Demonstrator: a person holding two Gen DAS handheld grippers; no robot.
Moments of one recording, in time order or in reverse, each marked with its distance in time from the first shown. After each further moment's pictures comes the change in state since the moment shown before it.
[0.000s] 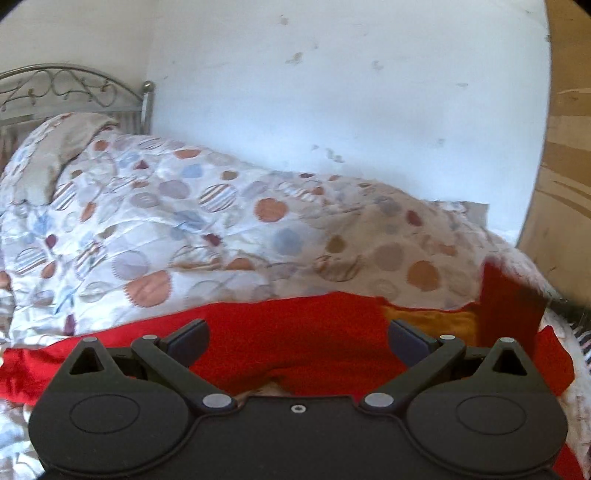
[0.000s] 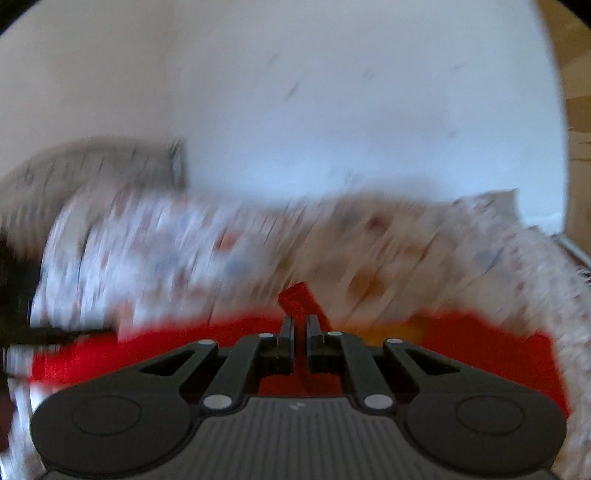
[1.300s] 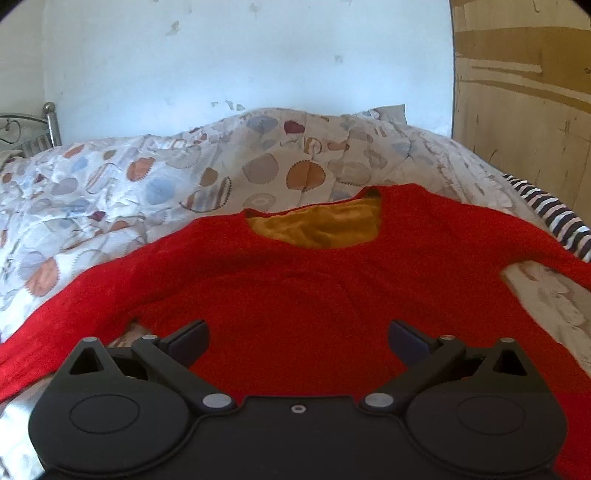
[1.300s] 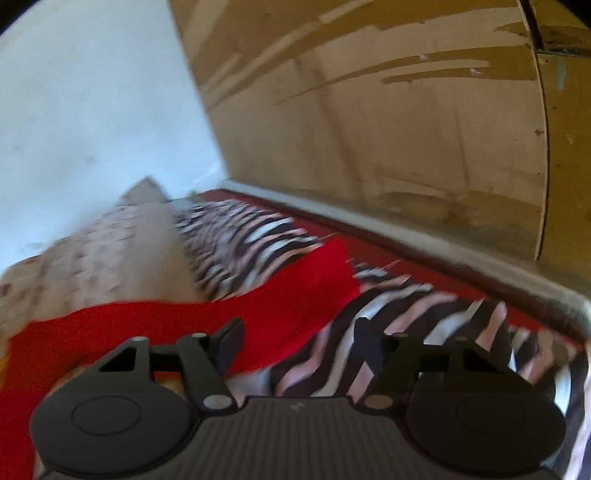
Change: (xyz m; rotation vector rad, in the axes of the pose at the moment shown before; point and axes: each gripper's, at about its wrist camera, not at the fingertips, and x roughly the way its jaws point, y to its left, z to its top) left arm 0.033 -0.132 -0.076 0.318 0.147 -0.134; right arm -0.231 -0.326 -0.141 0.678 -0.071 -0.840
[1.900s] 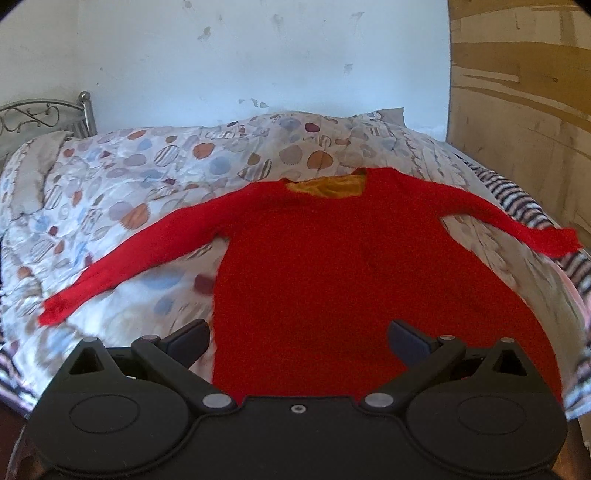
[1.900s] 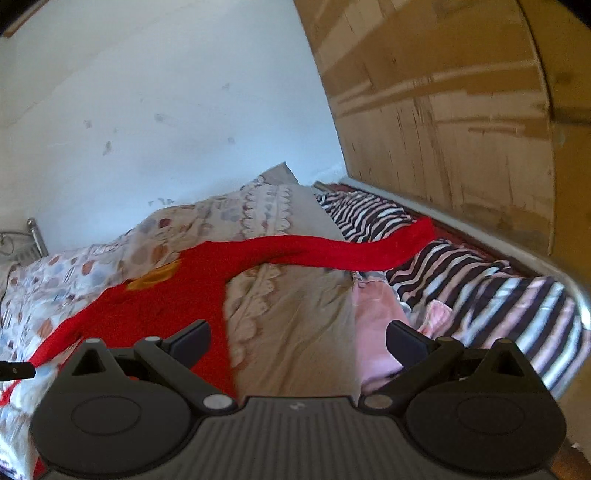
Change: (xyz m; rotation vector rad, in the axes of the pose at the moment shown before) left arm -0.221 0.008 -0.083 -0.039 0.021 0.035; right arm -0.251 0.015 -0.079 -0.203 0.007 0.367
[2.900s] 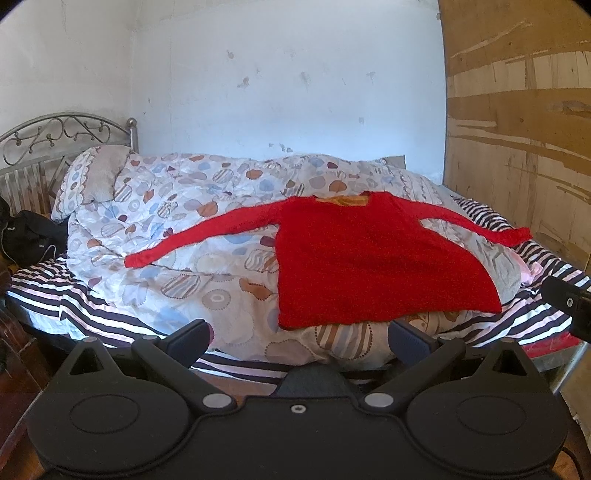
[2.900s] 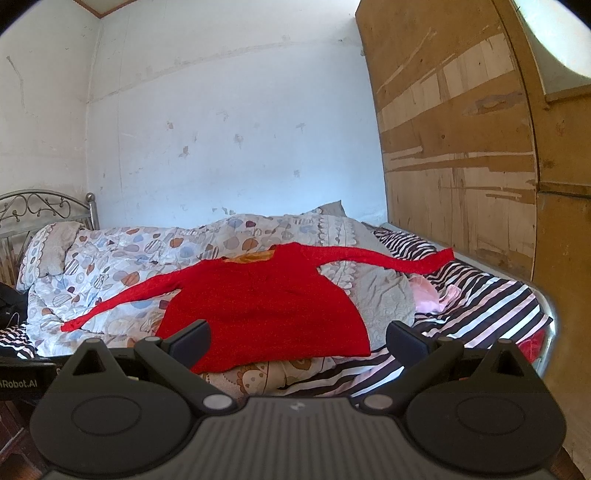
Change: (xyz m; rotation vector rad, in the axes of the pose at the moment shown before) left arm -0.243 0.038 -0.195 -0.049 -0.184 0.029; right arm -0.258 0.136 -0.141 -0.195 -0.129 0.064
